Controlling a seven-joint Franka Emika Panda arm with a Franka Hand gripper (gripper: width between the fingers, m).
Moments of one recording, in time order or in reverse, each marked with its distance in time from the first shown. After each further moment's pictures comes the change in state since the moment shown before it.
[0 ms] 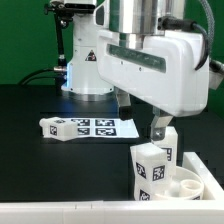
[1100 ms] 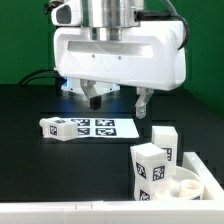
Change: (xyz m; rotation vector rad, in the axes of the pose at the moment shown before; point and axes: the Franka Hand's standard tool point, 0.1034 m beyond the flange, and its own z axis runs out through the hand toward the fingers) arm 0.007 0.063 -0.003 0.056 -0.045 -0.569
